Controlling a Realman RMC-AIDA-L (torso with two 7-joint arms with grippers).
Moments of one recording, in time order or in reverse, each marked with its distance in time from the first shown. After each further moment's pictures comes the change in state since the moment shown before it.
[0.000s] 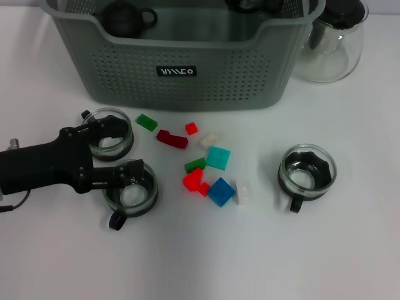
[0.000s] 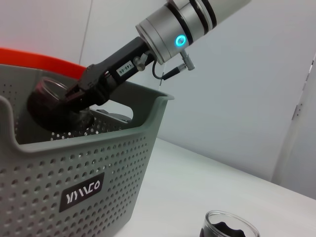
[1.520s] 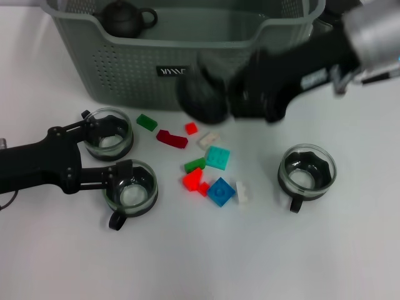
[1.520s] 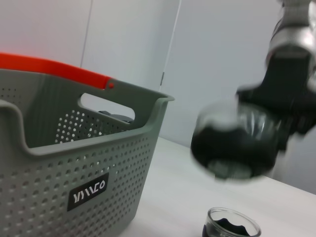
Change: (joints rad) left arm 0.012 0.020 -0.006 0.011 -0.001 0.019 0.009; right arm -0.495 -0.007 0.092 -0.613 0.707 -0.979 -0.675
